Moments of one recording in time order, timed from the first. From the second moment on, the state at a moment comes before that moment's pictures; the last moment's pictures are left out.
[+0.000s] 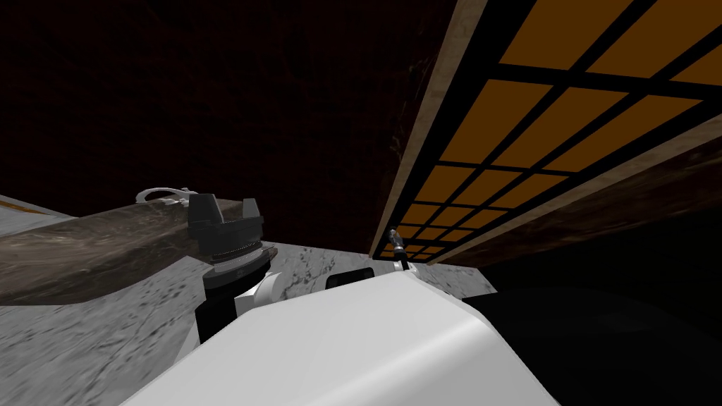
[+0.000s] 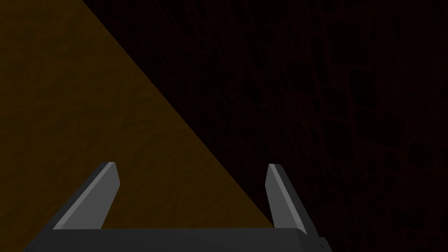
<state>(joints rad) -0.08 -0.13 -0.55 -0.56 0.32 -0.89 1.04</state>
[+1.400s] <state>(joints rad) -0.04 -0.13 -0.52 -0.61 0.25 -0.86 0.71</state>
